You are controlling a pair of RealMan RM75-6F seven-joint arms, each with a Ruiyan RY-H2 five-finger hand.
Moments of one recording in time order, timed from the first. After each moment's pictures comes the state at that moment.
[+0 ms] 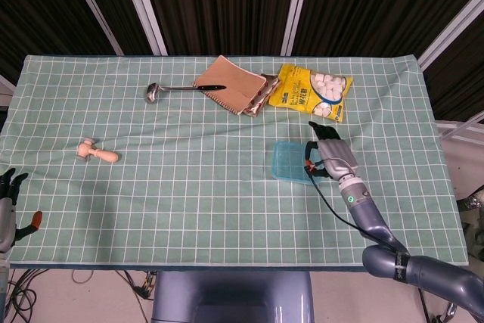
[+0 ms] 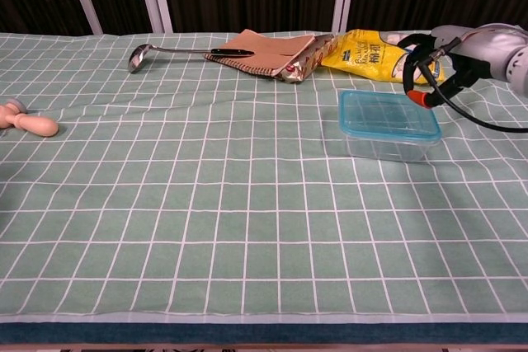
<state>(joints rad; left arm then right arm) -0.10 -1.13 -0.10 -1.82 1.14 1.43 0.28 0.71 -1.44 0.23 -1.43 -1.02 0.91 -0.13</state>
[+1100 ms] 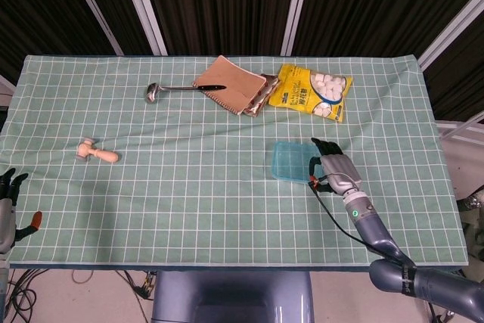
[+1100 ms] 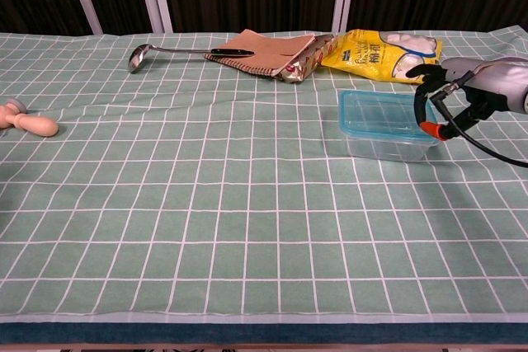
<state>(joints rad) -0.10 -1.13 -0.10 -1.82 1.15 1.44 0.28 0.66 -1.43 0.17 -1.46 -1.04 0.91 -0.14</state>
